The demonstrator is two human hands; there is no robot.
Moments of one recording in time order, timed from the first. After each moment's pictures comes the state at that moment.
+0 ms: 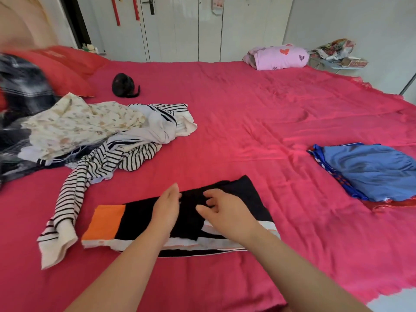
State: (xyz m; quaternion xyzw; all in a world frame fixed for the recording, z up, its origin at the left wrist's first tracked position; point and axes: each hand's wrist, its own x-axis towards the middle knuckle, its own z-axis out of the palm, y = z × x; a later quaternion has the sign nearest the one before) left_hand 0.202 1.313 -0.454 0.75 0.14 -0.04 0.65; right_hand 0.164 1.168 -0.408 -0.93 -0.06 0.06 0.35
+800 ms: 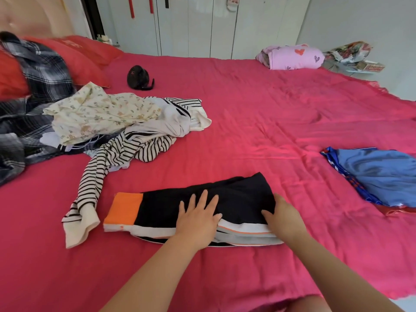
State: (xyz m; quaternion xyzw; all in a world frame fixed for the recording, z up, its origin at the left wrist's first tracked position) left_hand 0.172 1.304 -0.482 0.99 -0.09 -0.10 0.09; right_hand 0.168 1.100 -0.455 -0.96 0.14 0.04 0.23
